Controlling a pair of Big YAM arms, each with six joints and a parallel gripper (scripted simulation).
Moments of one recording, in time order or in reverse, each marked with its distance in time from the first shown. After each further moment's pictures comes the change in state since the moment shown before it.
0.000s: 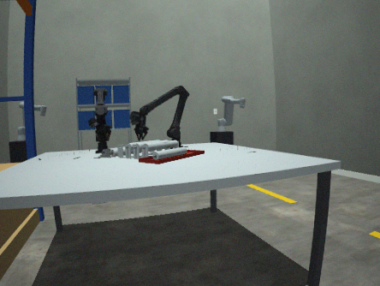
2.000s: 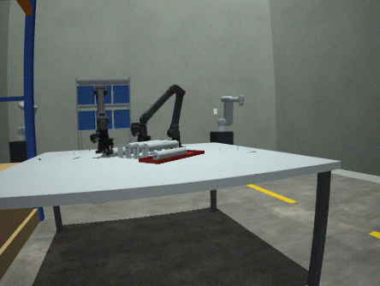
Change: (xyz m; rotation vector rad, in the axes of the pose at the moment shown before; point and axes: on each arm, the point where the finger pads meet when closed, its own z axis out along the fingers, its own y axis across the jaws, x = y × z) left arm 0.081 -0.020 0.044 -0.089 0.113 0.193; right arm 0.056 -0.052 0.064 0.135 0.145 0.197
